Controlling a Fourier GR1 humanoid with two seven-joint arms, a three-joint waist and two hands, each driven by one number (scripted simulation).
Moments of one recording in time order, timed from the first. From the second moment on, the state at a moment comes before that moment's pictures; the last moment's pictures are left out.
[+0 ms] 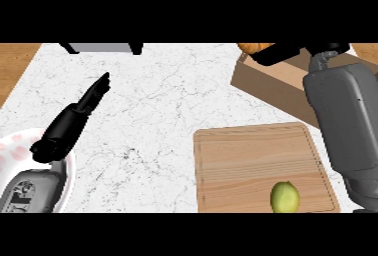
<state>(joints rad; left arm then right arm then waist) -0.23 0.27 -0.03 -1.55 -0.11 -0.19 -0.06 -0.92 -0.27 -0.06 -1.16 0.87 0.04 0.18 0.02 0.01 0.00</state>
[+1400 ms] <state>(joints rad) -0.26 0.26 0.00 -1.52 -0.11 -0.22 -0.08 -1.11 -0.56 -0.21 -0.36 0.79 0.35 -0.44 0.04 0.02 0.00</state>
